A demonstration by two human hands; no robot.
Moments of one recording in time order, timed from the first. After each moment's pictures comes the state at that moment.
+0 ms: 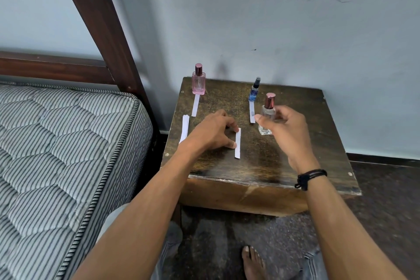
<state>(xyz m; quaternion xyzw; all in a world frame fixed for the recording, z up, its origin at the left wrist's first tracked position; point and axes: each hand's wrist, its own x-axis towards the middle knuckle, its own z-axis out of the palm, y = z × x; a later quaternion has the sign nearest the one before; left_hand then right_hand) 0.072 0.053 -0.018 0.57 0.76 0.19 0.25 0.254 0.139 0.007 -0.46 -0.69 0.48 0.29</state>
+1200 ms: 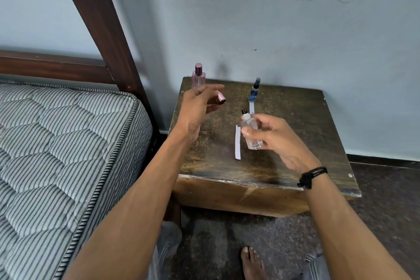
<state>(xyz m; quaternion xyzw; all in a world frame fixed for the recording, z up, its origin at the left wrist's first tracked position) 0.050 0.050 0.006 0.22 0.59 0.68 0.37 0.251 0.137 0.009 -0.38 -0.68 0.62 0.12</state>
